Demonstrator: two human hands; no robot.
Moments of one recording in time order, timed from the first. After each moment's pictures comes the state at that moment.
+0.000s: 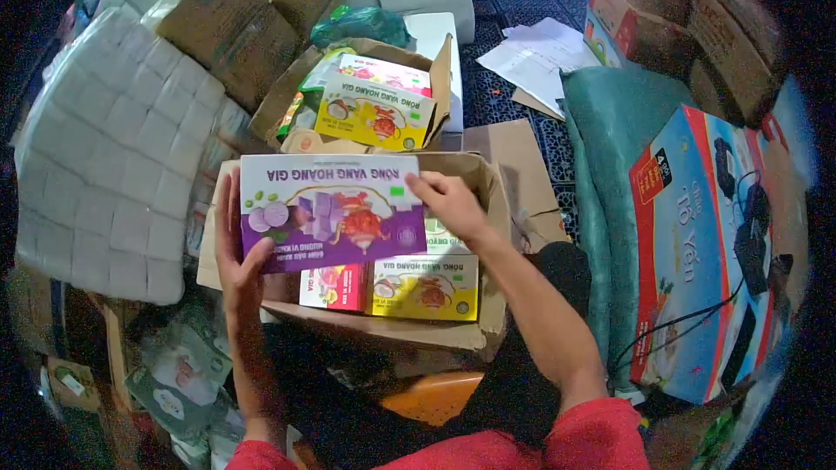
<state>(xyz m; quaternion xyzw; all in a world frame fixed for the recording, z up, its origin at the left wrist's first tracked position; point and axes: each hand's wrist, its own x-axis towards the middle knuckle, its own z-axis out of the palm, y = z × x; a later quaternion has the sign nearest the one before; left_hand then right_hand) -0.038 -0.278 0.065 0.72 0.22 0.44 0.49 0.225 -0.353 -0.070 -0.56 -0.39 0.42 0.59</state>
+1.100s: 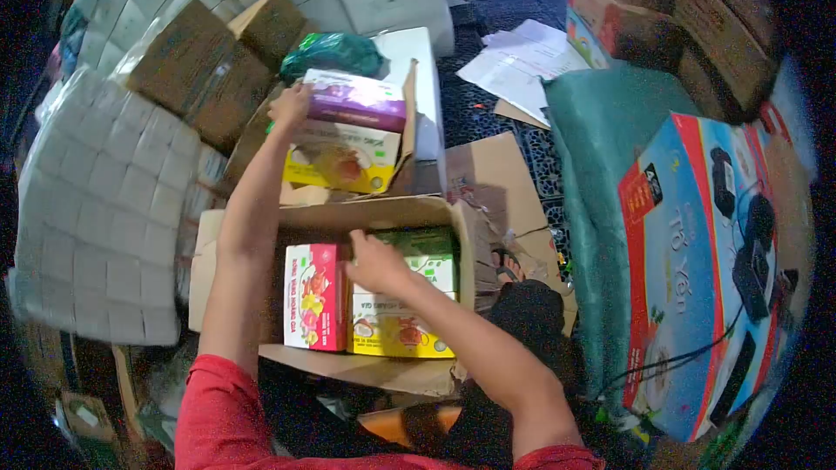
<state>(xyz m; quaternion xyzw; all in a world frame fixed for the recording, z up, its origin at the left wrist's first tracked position) 0.224 0.023 -0.001 0.81 0.56 0.18 0.04 0.197 -0.305 -0.102 -0.67 -0.54 0.37 0.35</state>
